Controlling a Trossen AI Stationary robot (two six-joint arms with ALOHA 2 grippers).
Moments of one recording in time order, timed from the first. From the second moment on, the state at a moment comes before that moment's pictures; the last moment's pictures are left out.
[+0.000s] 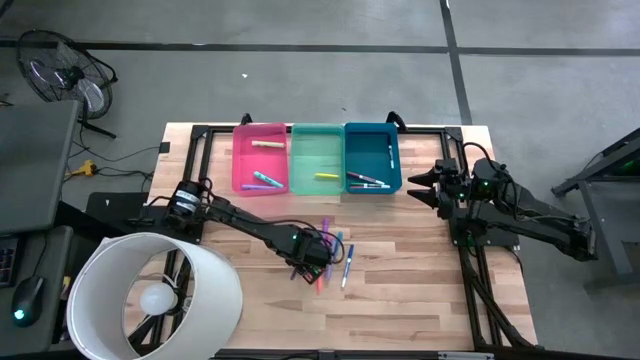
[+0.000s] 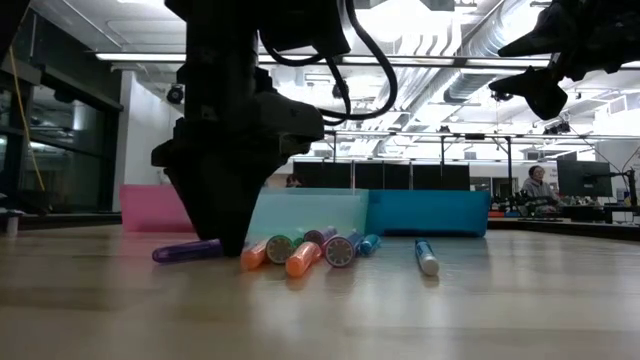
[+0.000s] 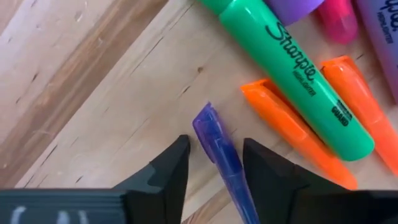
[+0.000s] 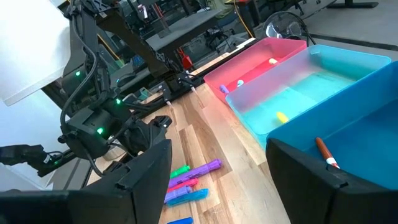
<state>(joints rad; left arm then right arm) -0.32 2.06 1.40 -0.84 0.04 -1.08 -0.42 0.25 0.34 -0.27 -0.29 0.44</state>
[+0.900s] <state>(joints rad) -0.34 2.06 1.39 -0.84 0.17 -1.13 -0.42 0.25 0.34 -0.27 -0.29 0.44</state>
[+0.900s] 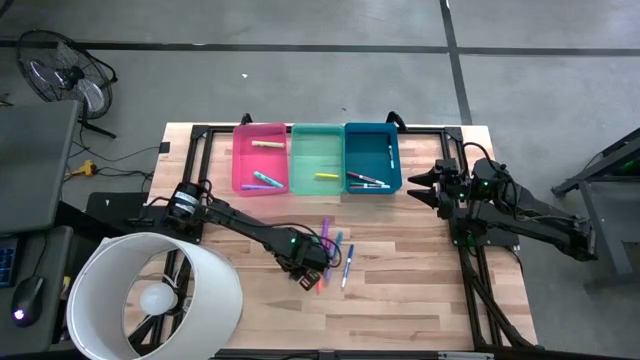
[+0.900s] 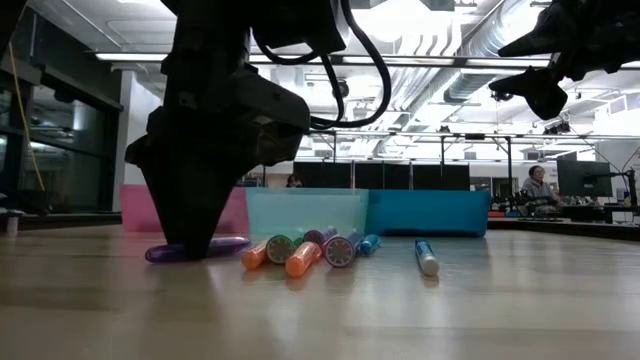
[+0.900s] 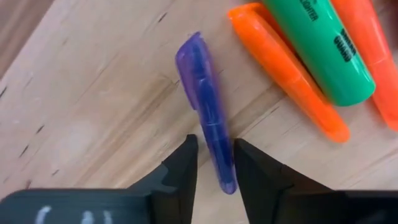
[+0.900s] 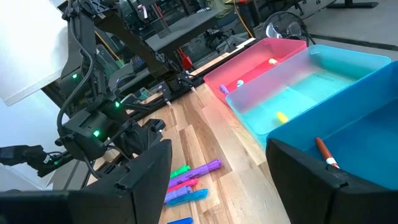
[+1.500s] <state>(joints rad) -0.33 2.06 1.39 -0.78 0.15 -1.07 -0.42 0.25 0.34 -0.27 -0.29 0.44</state>
